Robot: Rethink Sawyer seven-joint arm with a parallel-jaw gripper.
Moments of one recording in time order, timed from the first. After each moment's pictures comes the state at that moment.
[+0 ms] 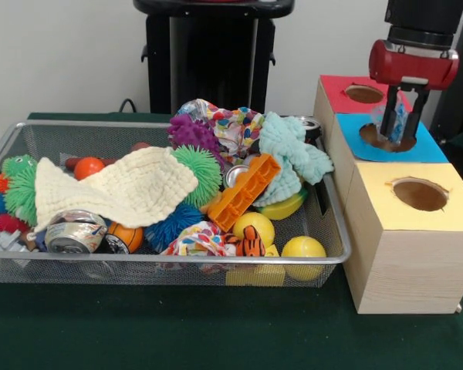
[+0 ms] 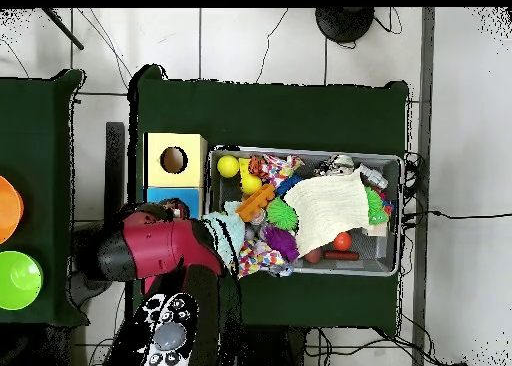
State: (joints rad) arm 0.26 -0.67 -0.18 1.69 0.00 0.33 1.89
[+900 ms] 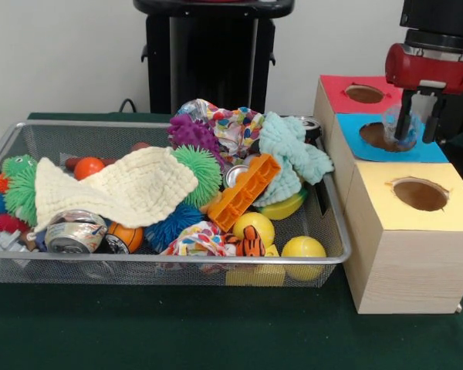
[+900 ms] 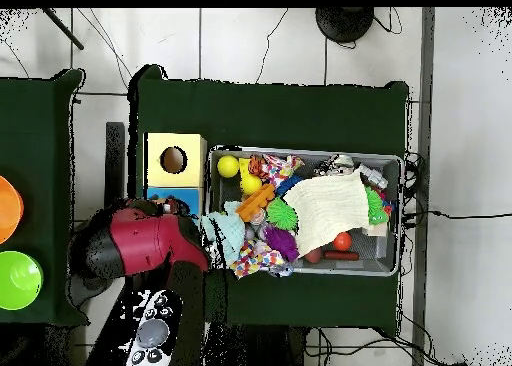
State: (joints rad) arm 0.30 -0.64 -0.20 1.64 0.02 0.33 1.89
